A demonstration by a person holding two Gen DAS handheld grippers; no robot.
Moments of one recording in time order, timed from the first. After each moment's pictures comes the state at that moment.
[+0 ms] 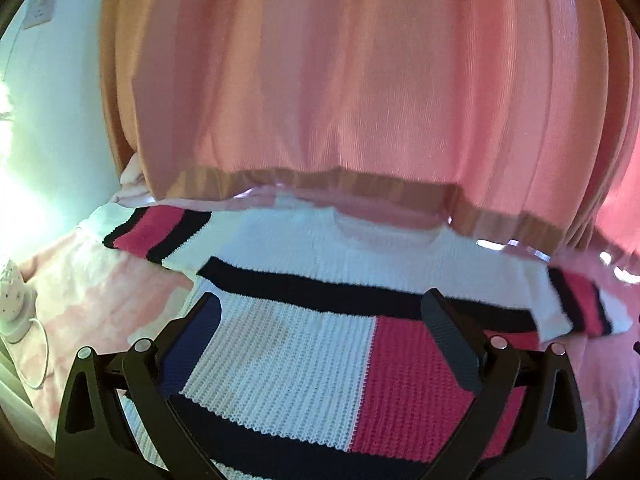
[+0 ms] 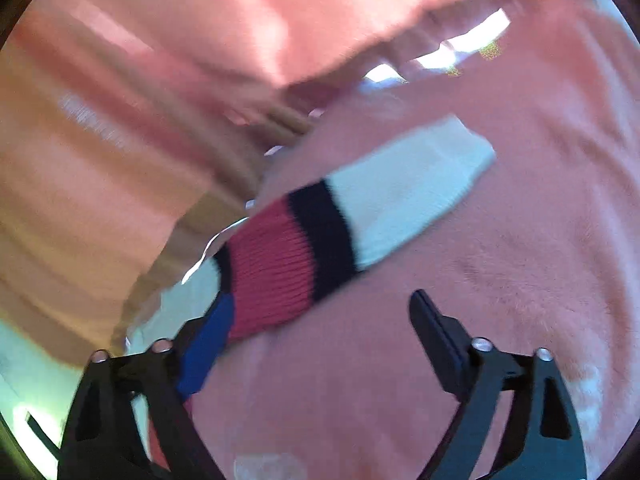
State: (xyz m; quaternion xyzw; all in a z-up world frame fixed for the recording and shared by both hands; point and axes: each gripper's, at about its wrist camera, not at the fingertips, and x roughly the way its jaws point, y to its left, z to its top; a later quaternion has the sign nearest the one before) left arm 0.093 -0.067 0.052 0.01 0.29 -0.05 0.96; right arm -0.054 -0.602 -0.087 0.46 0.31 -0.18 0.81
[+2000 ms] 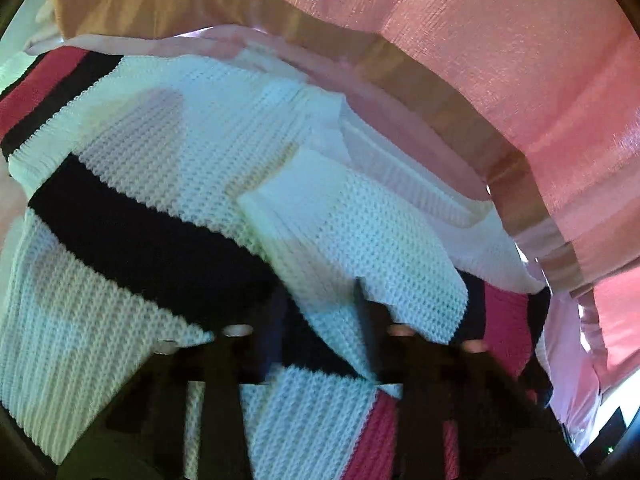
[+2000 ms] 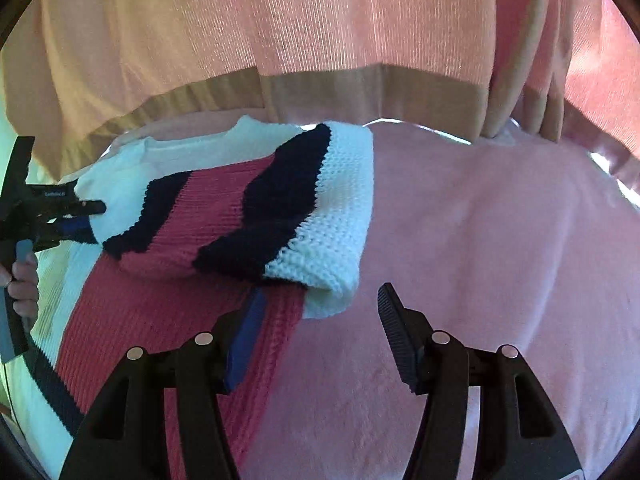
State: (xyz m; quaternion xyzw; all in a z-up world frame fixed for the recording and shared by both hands) left arm 0.267 -0.061 -0.062 -0.17 0.50 -0.10 0.84; right arm 0.100 -0.340 -0.098 0.11 0.45 -0.07 0.88
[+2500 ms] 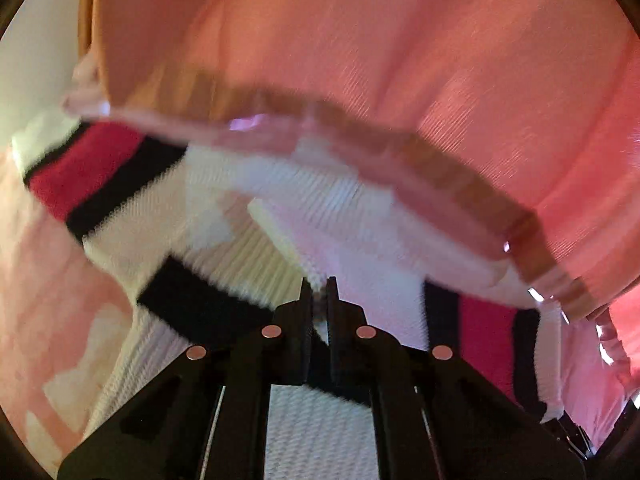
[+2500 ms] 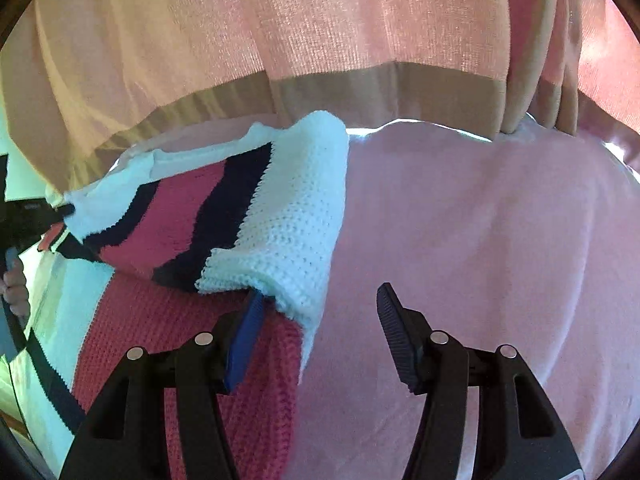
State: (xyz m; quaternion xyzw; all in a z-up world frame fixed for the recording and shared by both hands) left arm 0.266 -0.001 -0.025 -0.14 0.43 -0.06 0.89; right arm 0.109 -0.329 -0.104 0.14 0.44 -0.06 0.89
